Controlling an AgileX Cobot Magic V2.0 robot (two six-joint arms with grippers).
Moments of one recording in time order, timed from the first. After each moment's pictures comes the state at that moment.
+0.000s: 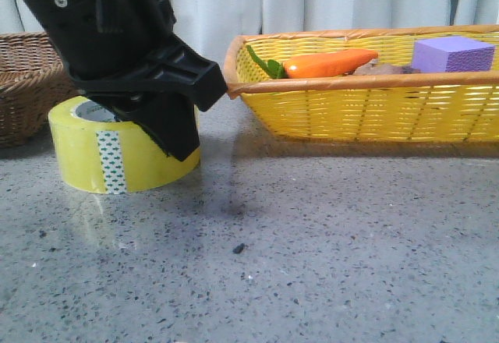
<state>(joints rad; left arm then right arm) -0.80 1.56 -1.12 0.07 0.72 -0.07 0.85 0.82 -1.16 -0.52 1.00 0.41</state>
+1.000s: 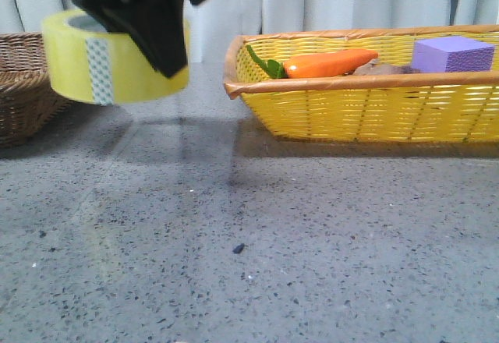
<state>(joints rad) -0.76 1.56 -1.36 0.16 0.94 -0.08 0.85 0.82 -1.16 -0.52 1.01 0.41</state>
